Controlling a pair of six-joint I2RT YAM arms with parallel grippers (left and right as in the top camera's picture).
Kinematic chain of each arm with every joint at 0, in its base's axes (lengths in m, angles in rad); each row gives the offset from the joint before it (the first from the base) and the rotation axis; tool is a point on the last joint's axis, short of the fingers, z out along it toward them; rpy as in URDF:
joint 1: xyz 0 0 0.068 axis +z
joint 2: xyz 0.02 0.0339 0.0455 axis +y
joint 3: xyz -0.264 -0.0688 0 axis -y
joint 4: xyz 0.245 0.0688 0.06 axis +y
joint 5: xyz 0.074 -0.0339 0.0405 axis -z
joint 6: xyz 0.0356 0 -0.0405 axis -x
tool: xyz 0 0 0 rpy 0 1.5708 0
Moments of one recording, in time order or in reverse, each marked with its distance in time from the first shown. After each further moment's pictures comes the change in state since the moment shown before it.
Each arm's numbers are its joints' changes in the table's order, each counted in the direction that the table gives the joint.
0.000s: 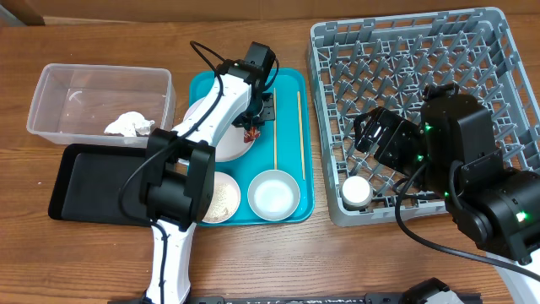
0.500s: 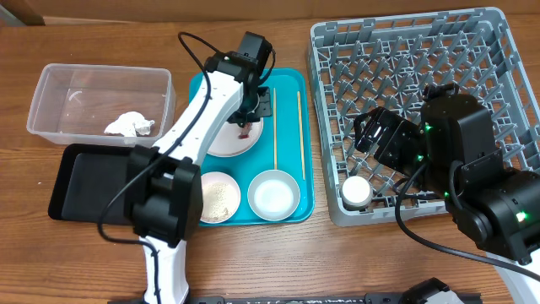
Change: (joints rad) left arm 0.006 -0.146 0.000 0.124 -0.027 -0.020; right arm 0.000 0.000 0.000 0.000 0.000 0.000
